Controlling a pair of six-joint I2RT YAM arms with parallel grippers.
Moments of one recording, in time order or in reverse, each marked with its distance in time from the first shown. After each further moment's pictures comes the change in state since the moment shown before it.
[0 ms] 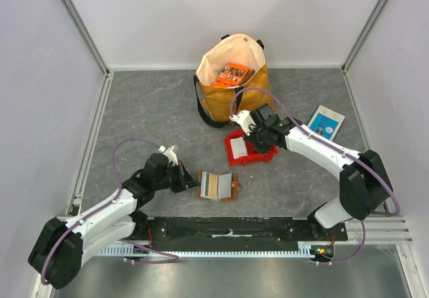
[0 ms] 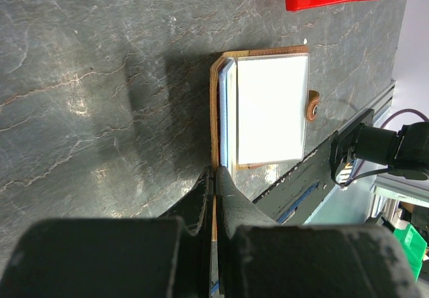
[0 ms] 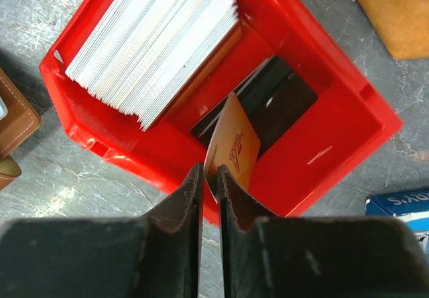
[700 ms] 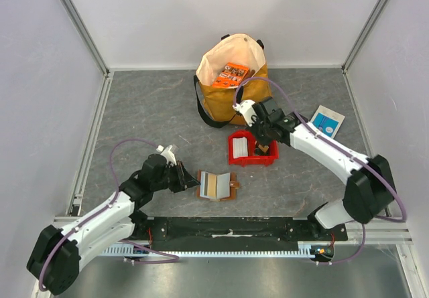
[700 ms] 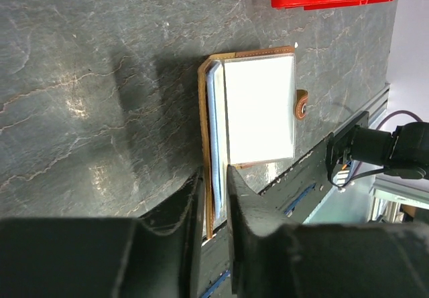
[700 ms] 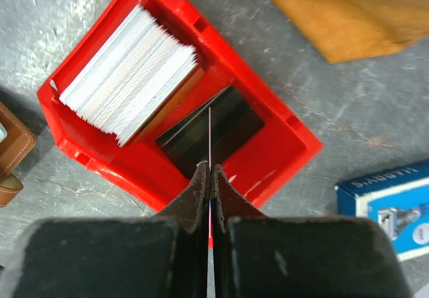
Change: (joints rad) left arm 0.000 -0.053 0.000 -0.028 -0.008 0.000; right arm -0.010 0.006 0.072 -0.012 0.067 0.041
